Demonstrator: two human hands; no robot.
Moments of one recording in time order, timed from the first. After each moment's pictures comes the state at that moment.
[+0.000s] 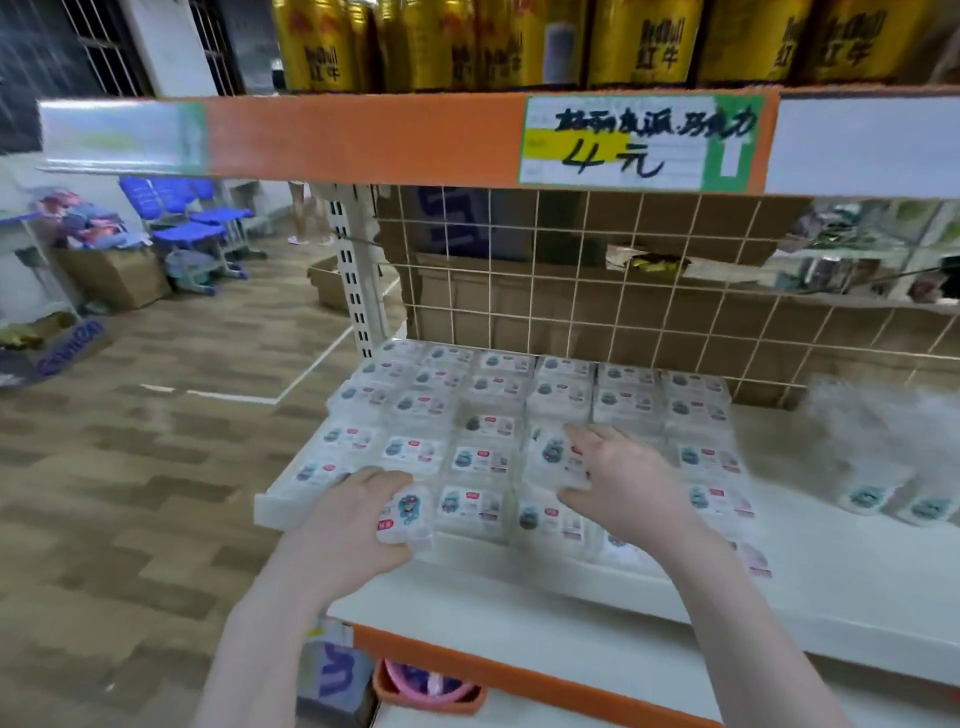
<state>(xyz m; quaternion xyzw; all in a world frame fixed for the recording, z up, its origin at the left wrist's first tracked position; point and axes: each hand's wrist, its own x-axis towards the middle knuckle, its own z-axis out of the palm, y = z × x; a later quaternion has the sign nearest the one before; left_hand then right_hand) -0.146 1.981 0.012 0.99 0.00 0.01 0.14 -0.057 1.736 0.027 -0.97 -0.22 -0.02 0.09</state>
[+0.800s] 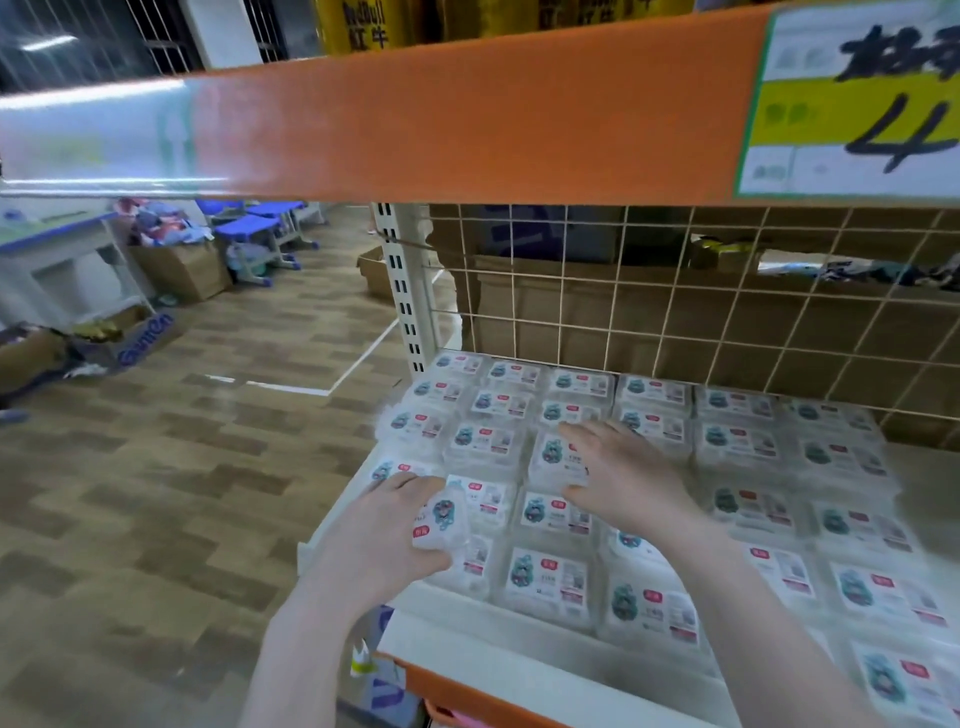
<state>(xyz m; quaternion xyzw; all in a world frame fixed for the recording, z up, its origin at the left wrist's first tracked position) -0.087 2.028 0.007 0.99 0.04 0.00 0.15 0.031 1.819 0.004 -0.95 -0.29 0.02 0.10</state>
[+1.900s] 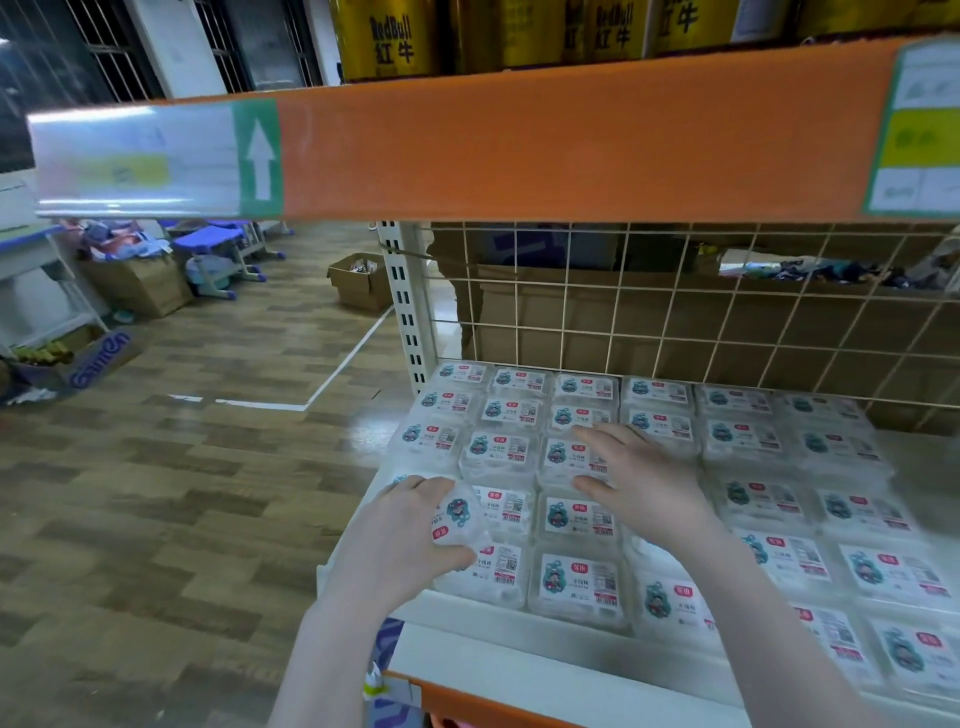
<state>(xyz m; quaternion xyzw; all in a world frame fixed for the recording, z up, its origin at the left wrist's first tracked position) -0.079 2.045 0.009 0.99 0.04 0.00 0.15 0.020 1.823 -0.005 -0.96 -0.24 -0.05 0.14</state>
